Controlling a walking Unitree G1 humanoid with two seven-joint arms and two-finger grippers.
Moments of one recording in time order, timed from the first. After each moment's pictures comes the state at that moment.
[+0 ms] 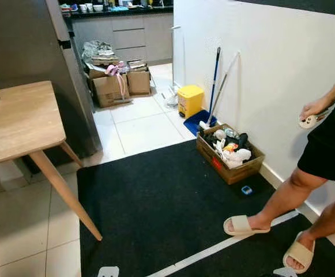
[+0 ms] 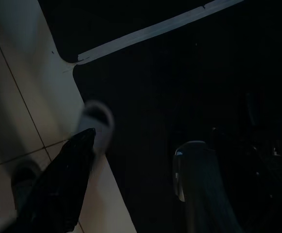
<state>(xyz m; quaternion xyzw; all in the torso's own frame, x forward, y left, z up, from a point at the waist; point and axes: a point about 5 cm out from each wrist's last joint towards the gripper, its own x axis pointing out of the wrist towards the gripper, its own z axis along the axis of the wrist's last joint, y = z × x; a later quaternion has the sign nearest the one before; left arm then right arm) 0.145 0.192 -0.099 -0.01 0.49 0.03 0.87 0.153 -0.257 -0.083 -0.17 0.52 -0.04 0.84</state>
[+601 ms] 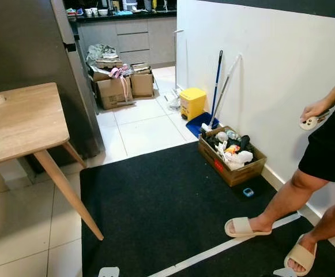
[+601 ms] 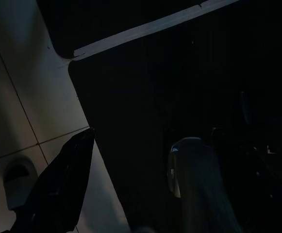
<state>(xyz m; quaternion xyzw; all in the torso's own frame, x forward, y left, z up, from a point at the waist) 0.144 0.192 -0.099 -0.02 0.49 0.03 0.87 0.152 -0.257 -0.084 -0.17 0.52 -0.04 0.84</state>
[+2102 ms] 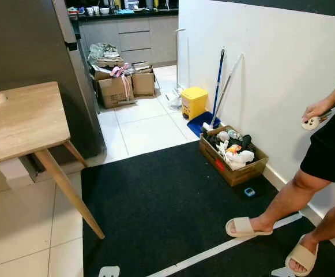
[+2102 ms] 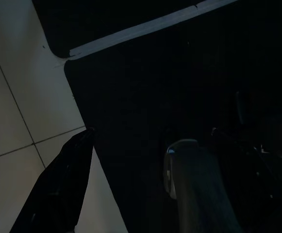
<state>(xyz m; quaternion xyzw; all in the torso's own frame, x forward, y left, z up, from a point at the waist) 0.146 0.191 -0.099 -0.02 0.49 0.02 0.87 0.153 -0.256 -0.083 -0.18 0.52 -0.03 0.83</state>
